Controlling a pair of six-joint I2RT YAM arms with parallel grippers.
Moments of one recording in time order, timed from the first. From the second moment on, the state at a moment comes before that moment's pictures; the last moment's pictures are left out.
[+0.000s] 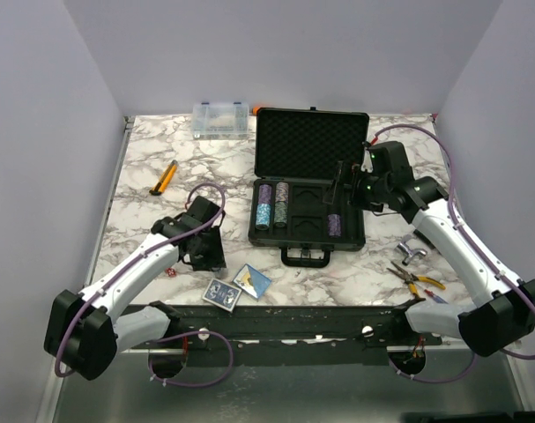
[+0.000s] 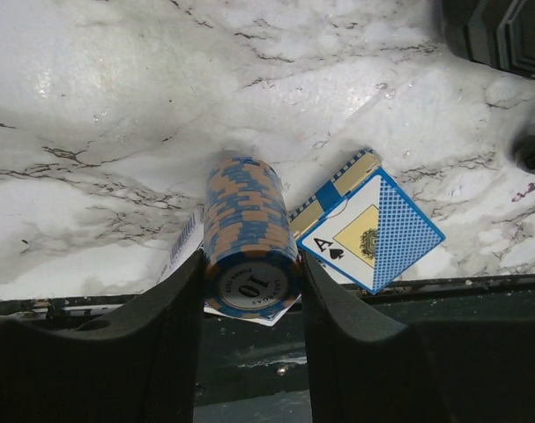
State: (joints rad) left arm -0.51 1.13 0.75 -0.86 0.04 -0.70; right arm 0.40 1.24 1.18 -0.74 -0.12 0.50
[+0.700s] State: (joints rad) left arm -0.51 0.92 0.89 -0.90 0.14 -0.70; right arm 0.40 1.11 1.15 -0.56 -0.25 0.75
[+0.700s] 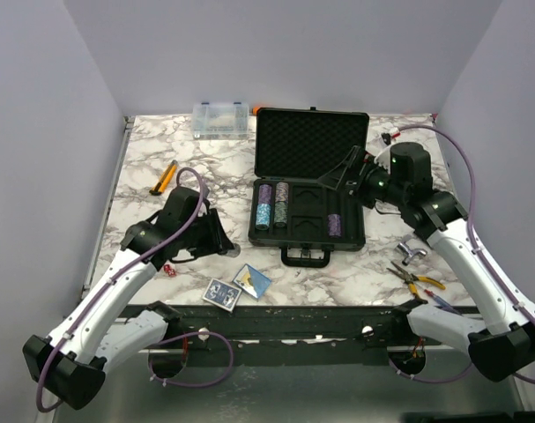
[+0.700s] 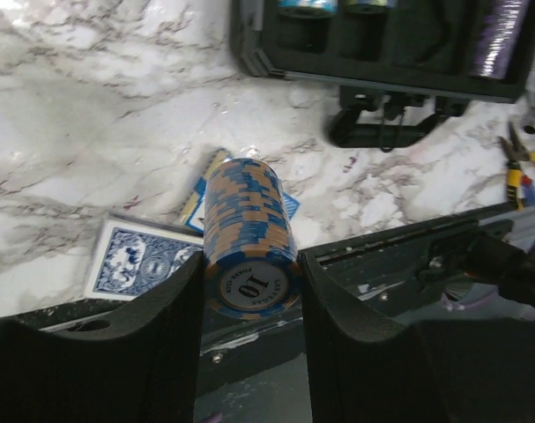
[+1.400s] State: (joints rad) left arm -0.53 0.89 0.99 -0.62 0.35 -0.76; right arm 0.40 0.94 1.00 -0.35 -0.27 1.52
